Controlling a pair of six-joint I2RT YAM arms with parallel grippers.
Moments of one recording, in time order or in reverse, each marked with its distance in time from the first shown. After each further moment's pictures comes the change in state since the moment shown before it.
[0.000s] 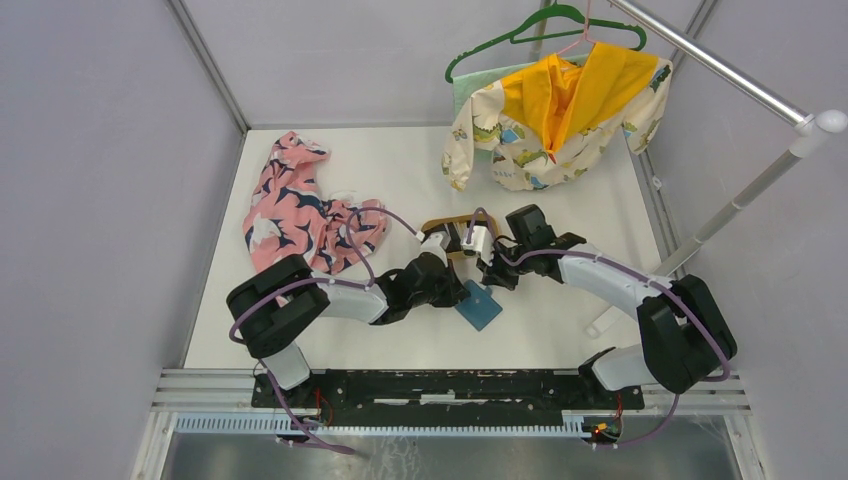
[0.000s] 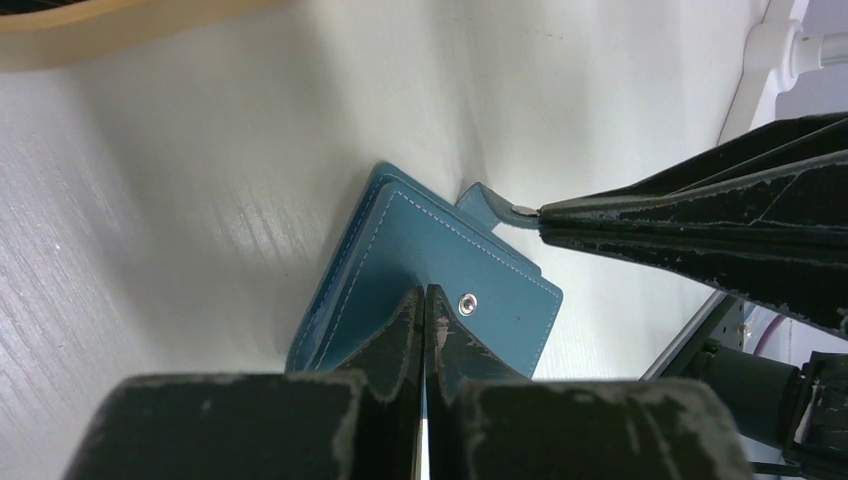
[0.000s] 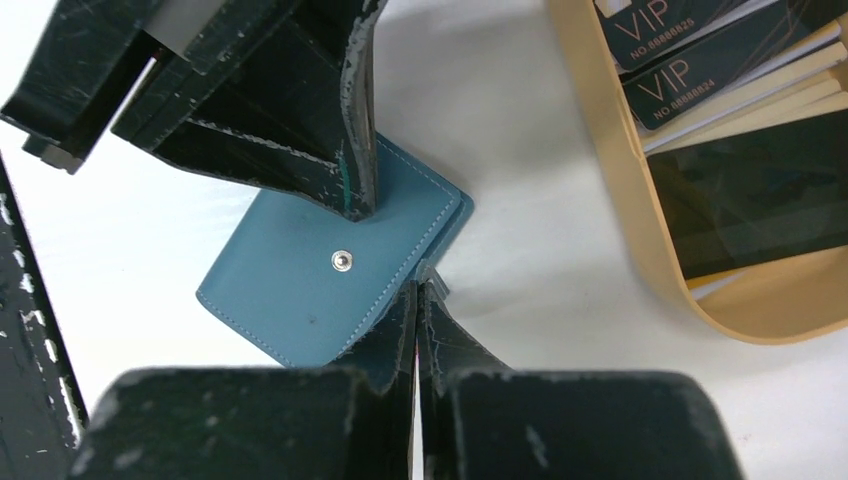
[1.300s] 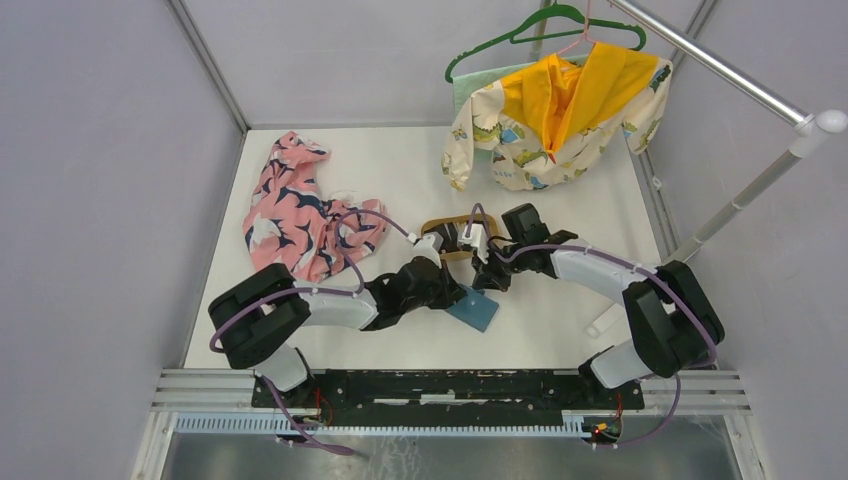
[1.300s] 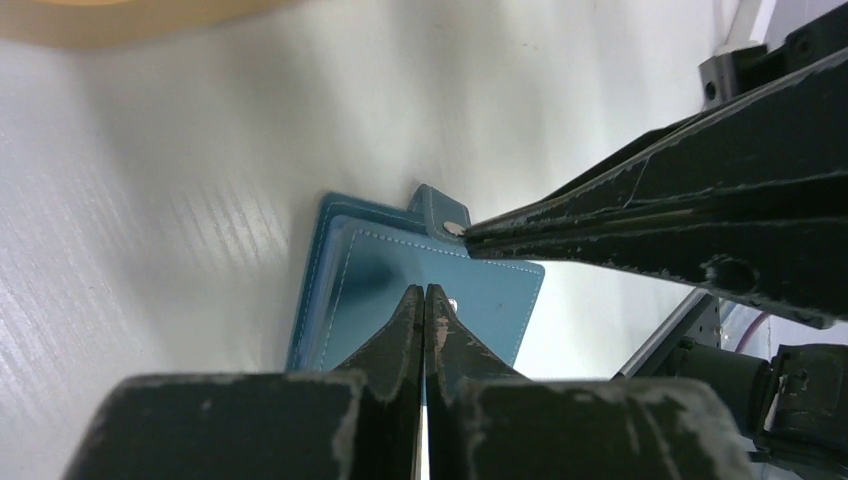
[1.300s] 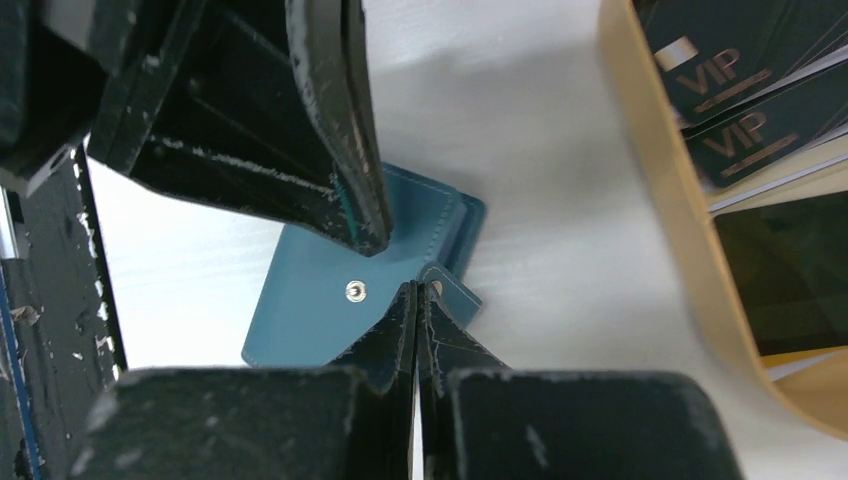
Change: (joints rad) left arm -0.020 -0.103 -0.063 0.014 -0.050 -0.031; right arm -0.010 0.076 -0.006 0.059 -0.159 0.067
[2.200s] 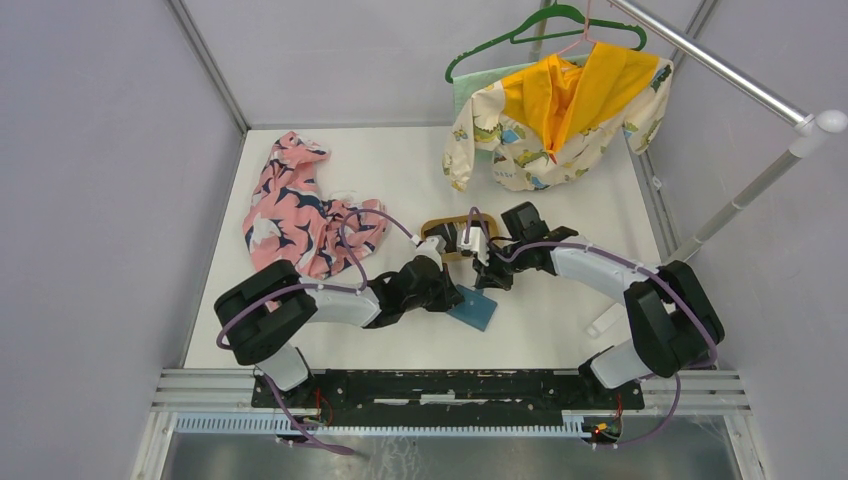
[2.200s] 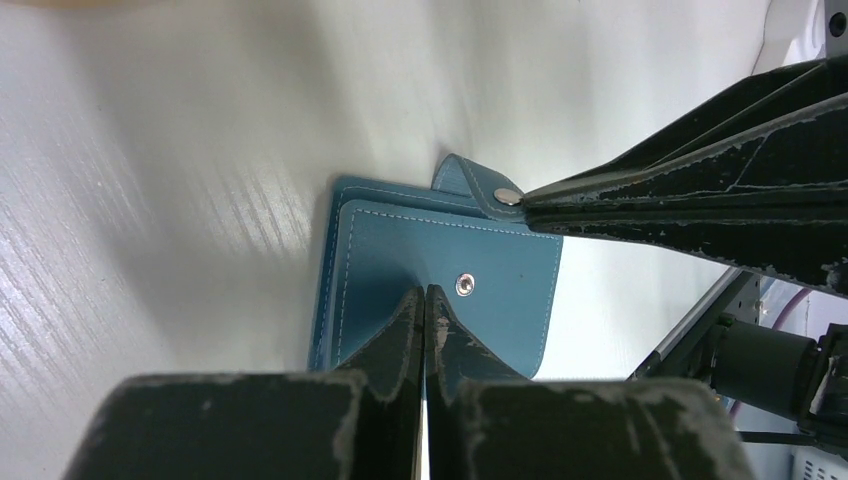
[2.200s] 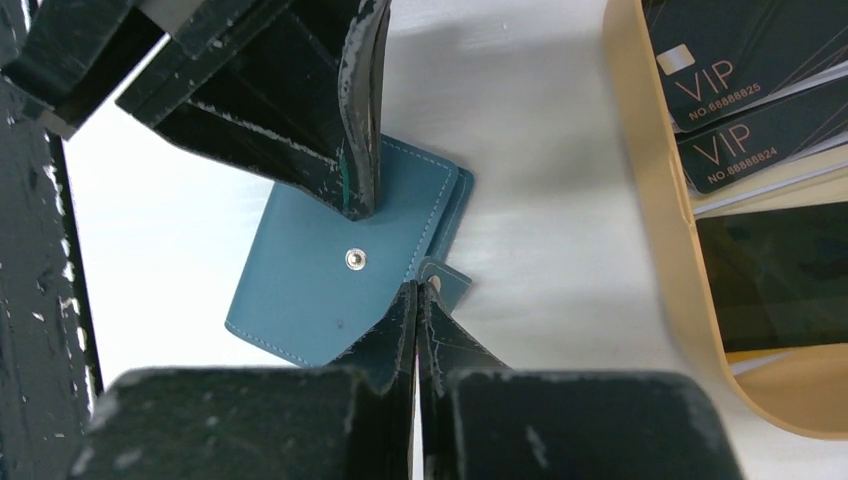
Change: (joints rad) left arm 0.018 0.035 0.019 -0.062 0.056 0.040; right arm 0.000 0.015 0.052 -0.079 0.010 -0.125
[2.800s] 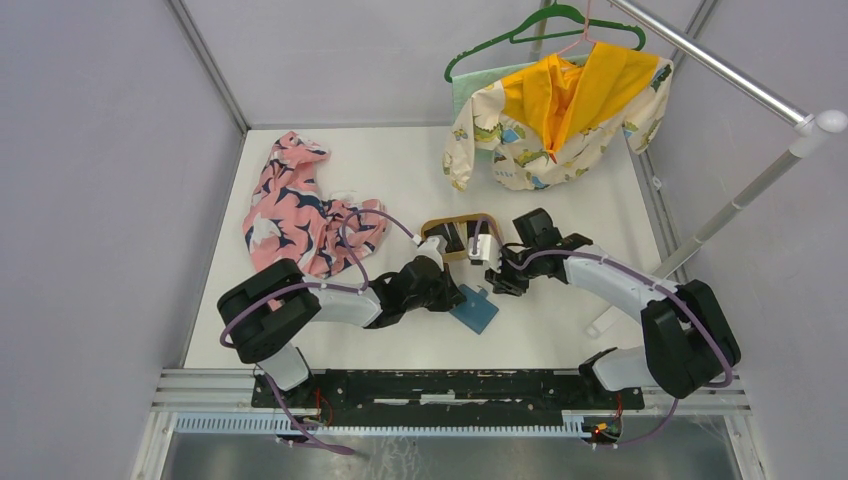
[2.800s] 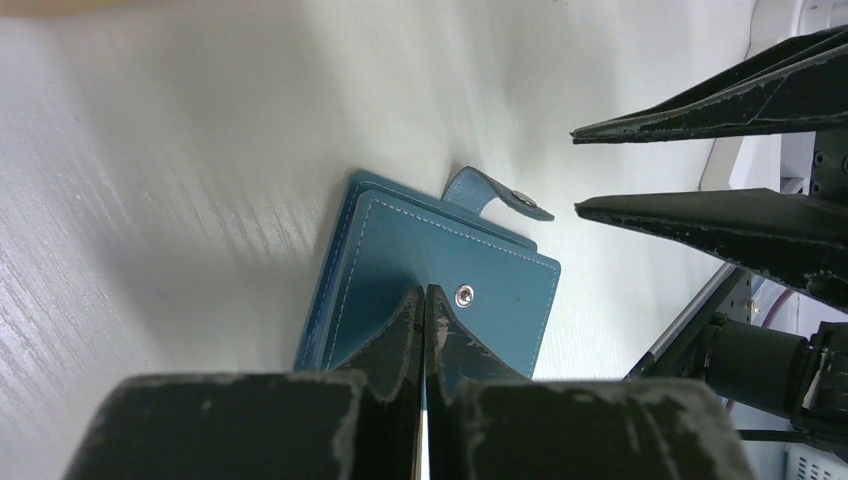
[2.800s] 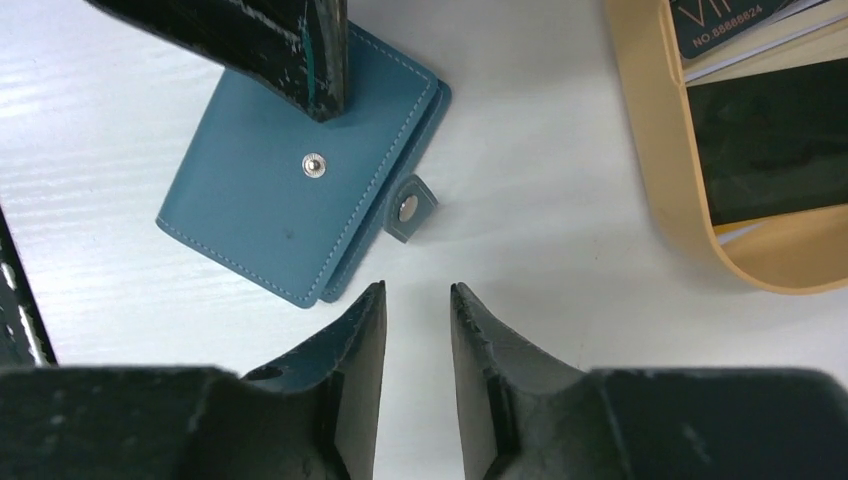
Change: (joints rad) left arm 0.000 0.017 -0.003 0.040 0.011 -0.001; right arm -0.021 -0.114 -0.065 -0.066 0.163 -0.079
